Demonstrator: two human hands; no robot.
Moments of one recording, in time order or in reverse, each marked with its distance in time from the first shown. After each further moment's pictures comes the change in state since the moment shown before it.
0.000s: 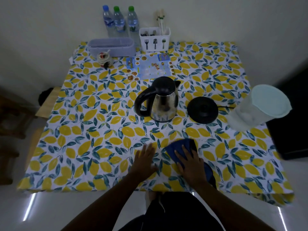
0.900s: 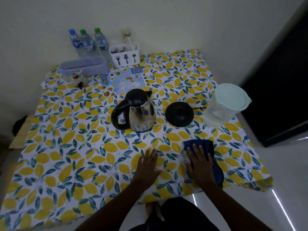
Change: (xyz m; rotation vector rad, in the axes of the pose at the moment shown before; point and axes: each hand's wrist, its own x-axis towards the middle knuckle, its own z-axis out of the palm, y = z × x) left_hand 0.022 0.067 -0.008 0.111 0.065 0.169; right_hand -0.023 0.076 -0.007 0.119 0.271 0.209
